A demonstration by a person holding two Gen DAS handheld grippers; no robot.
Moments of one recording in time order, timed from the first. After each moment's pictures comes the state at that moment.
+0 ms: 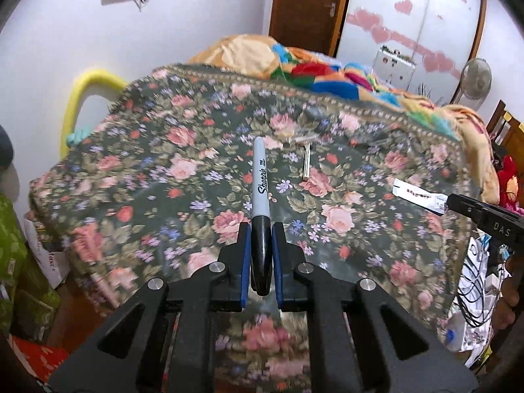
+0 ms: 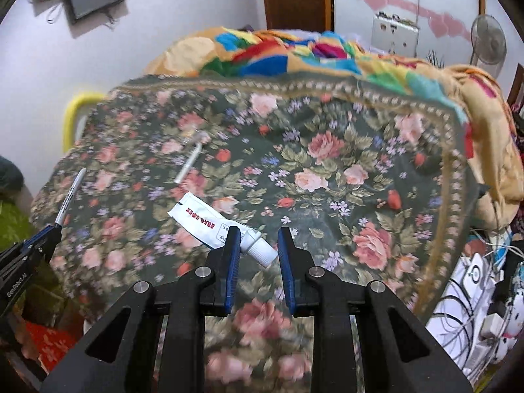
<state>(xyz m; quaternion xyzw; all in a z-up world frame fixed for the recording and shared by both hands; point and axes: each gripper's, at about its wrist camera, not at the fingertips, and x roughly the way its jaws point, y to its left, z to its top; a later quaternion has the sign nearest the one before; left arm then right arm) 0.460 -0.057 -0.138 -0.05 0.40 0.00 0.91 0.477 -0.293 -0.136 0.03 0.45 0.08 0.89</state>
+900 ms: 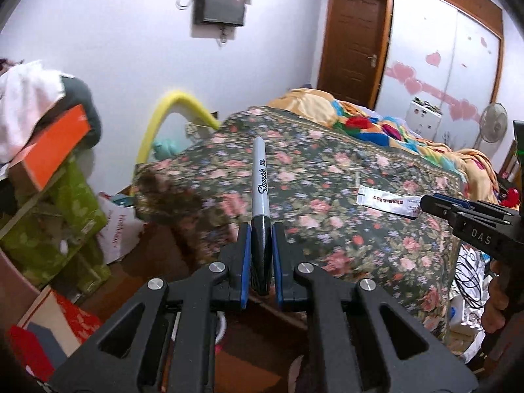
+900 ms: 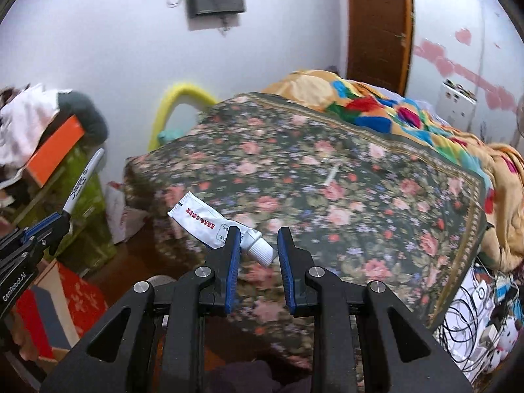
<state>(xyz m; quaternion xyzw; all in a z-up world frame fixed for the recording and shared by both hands) 0.219 0.055 -0.046 -0.07 0.32 0.11 0.94 0.309 -0.143 -0.045 -0.05 0.37 0.23 0.90</state>
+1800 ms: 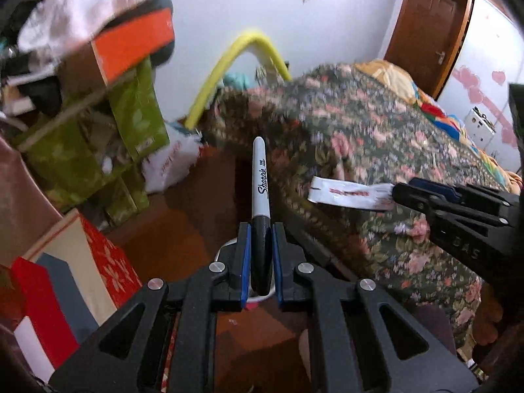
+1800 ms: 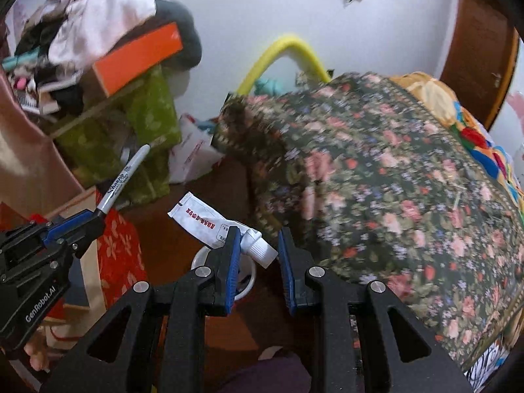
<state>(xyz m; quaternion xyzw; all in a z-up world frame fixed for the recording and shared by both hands) 0.162 0.194 -0.138 -0.16 0.41 0.20 0.87 0.257 0.054 -0.107 -0.17 0.41 0.37 0.82</state>
